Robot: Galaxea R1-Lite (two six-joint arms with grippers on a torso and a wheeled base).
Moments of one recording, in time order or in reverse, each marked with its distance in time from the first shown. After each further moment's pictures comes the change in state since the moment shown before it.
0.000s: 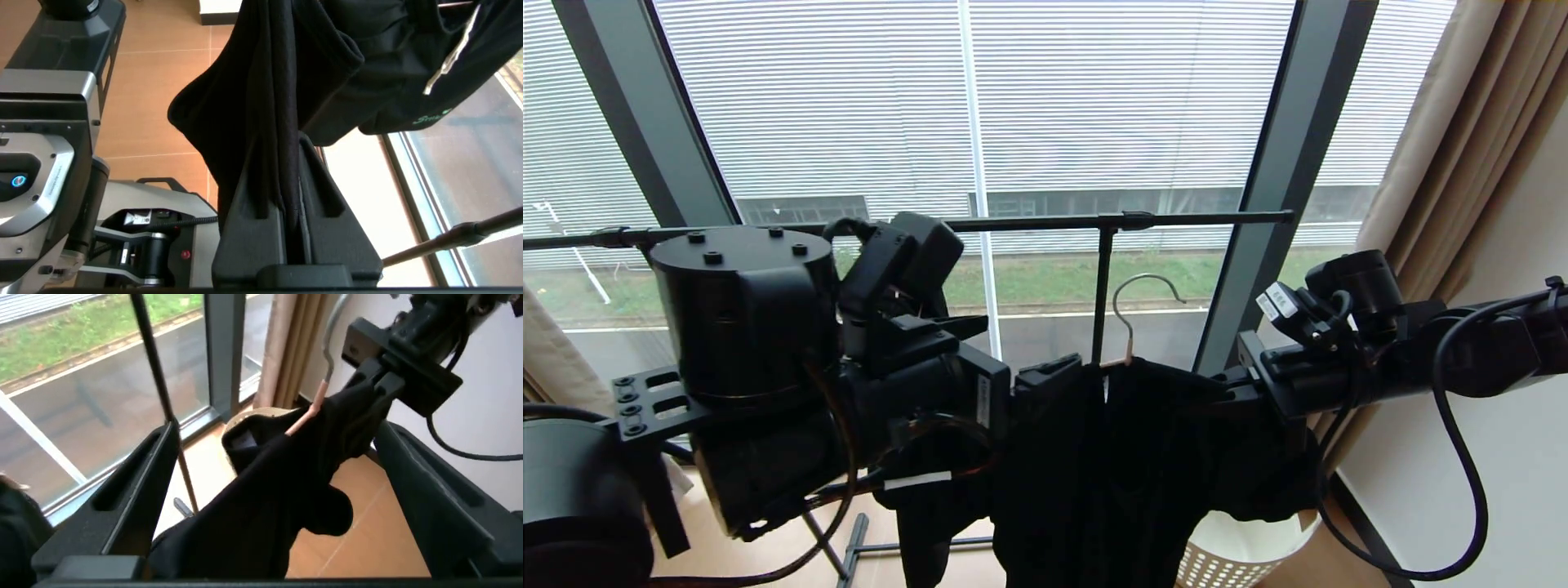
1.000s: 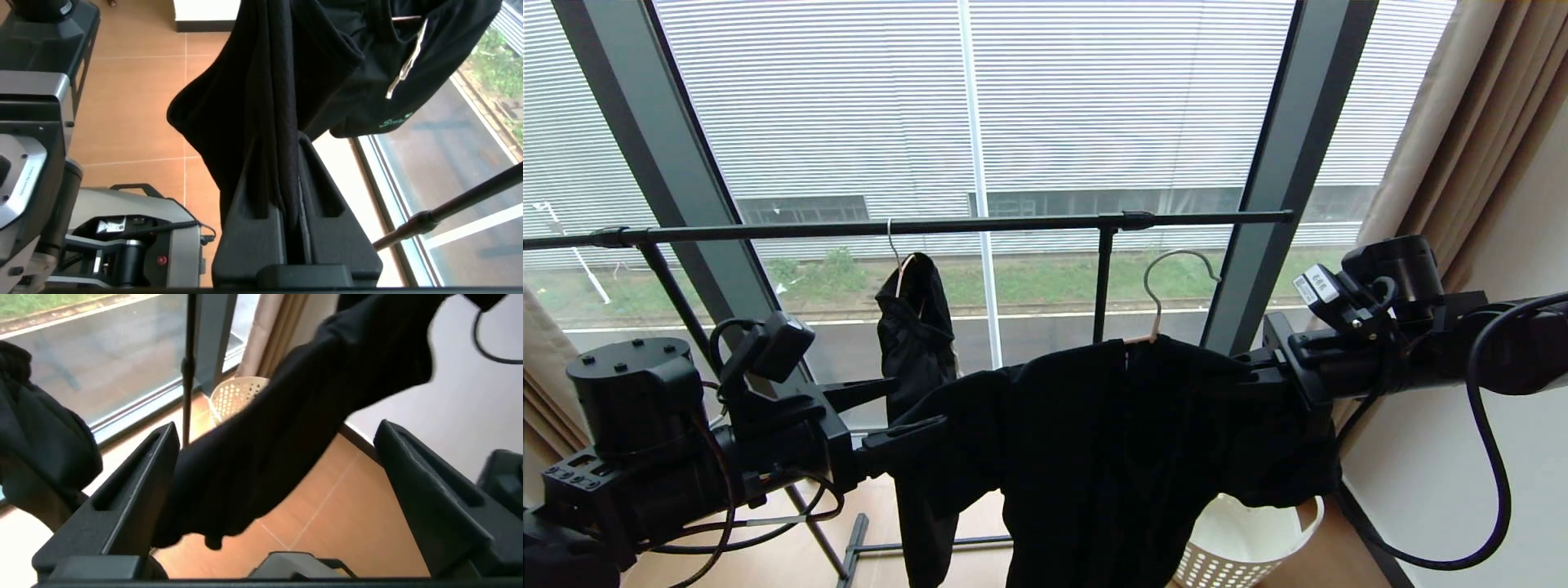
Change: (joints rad) left arm 0.511 0.129 0.432 -0.532 -0.653 0.009; right arm -0.060 -0.046 0.026 -0.069 0.031 -0.005
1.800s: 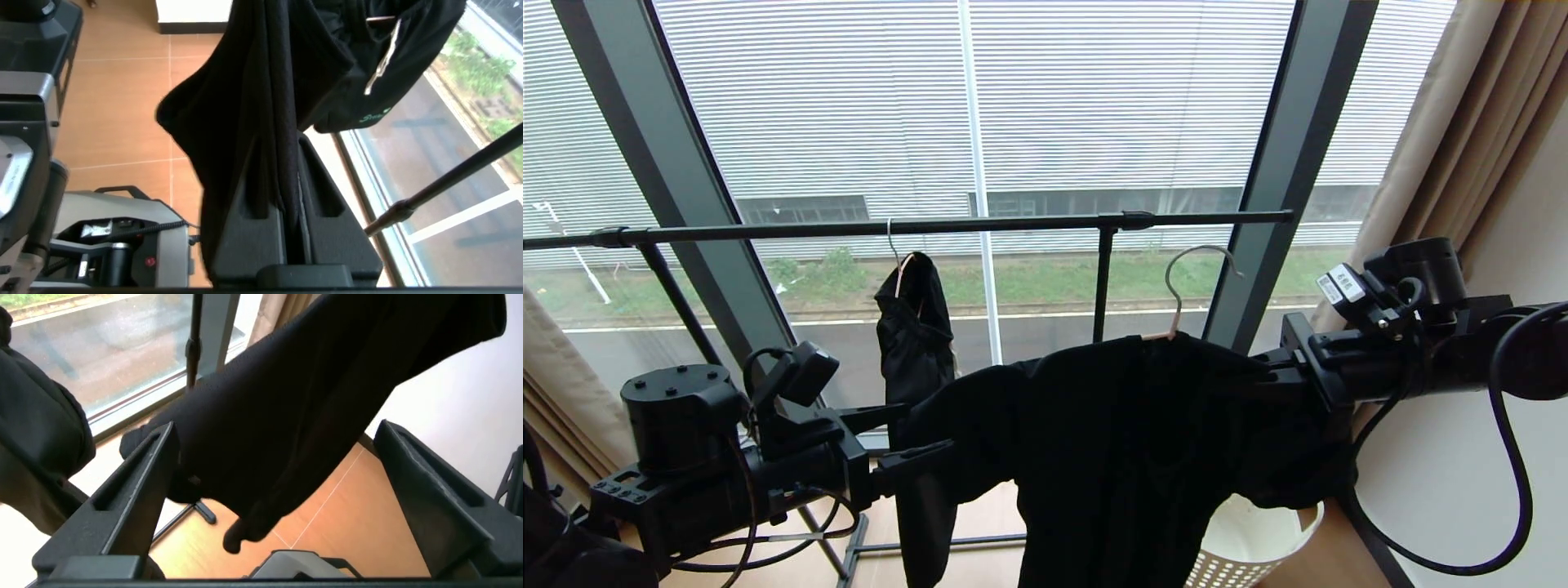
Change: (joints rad) left arm 0.001 0.119 0.043 -0.094 -0.003 -0.007; right arm -0.032 -0.027 0.037 -0.007 0.027 0.000
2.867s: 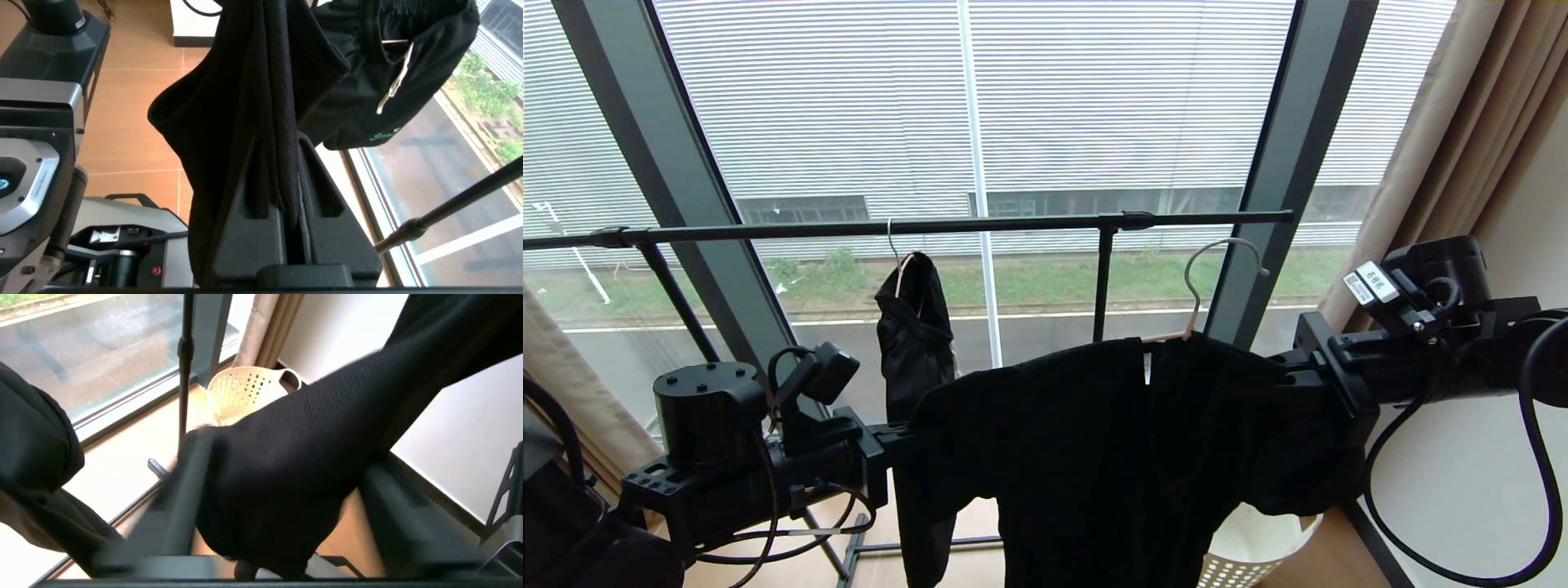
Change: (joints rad) left arm -0.027 0.047 -0.035 0.000 0.002 0.003; right arm -0.021 -0.048 0.035 -0.001 0.035 -0.008
